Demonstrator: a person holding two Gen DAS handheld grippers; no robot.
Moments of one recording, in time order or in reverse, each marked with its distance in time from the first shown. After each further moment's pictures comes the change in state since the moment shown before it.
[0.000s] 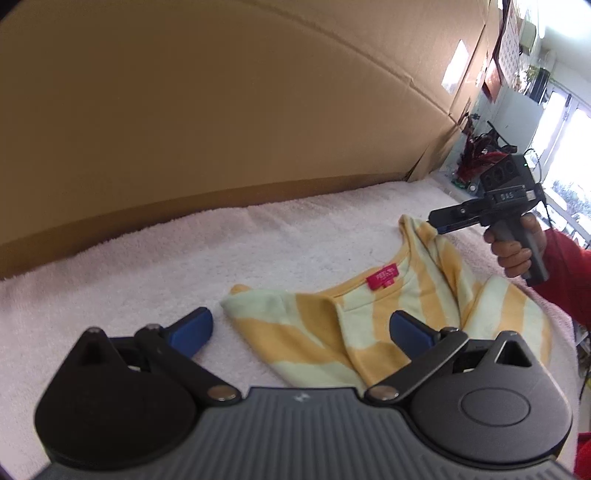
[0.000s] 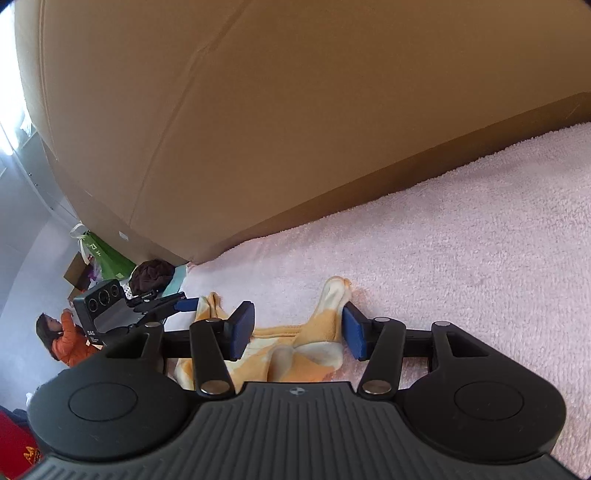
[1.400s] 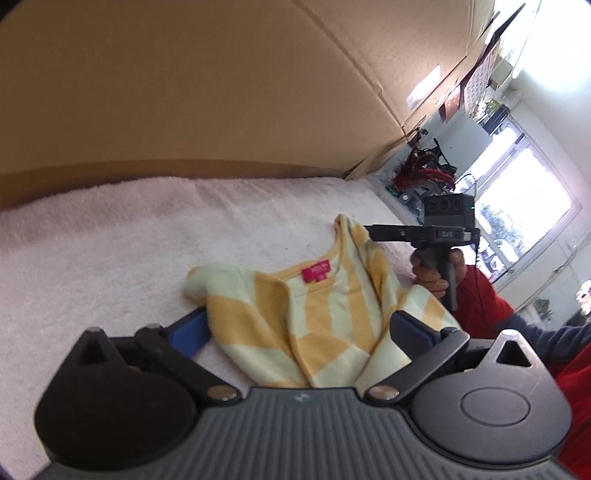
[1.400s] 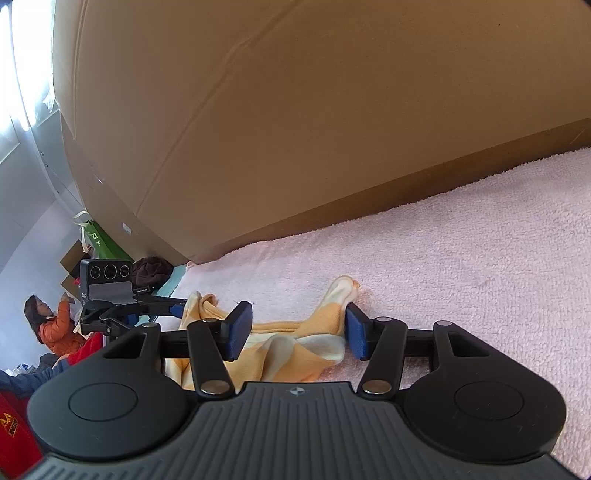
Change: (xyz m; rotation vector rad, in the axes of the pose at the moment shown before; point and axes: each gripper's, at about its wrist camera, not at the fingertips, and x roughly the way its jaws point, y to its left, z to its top) left arm 0.003 0.026 0.007 -0.191 0.083 -0.306; right arm -0.005 0.007 -0.019 -0.097 -0.077 -0.010
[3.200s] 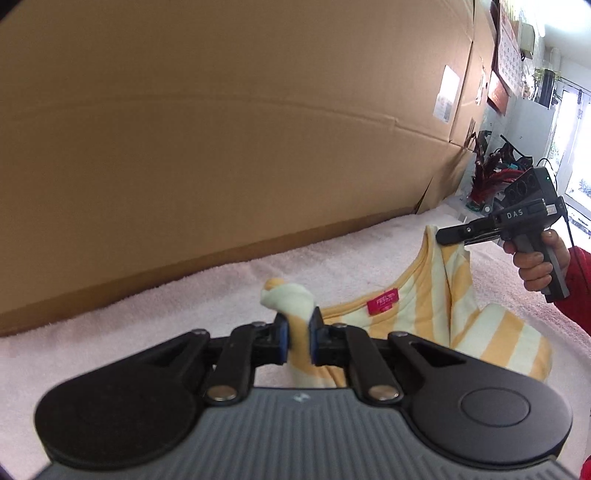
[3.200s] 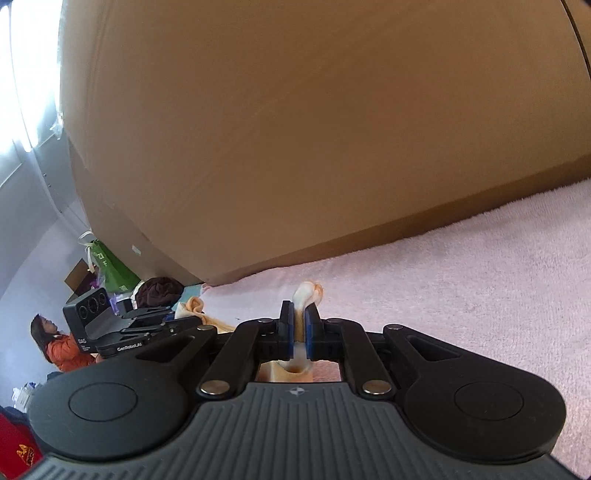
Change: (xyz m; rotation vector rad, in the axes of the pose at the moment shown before) left arm -0.009 -0.079 -0.011 0.298 -0.201 0.491; right arm -0.042 0.031 0.013 0.014 -0.049 0.007
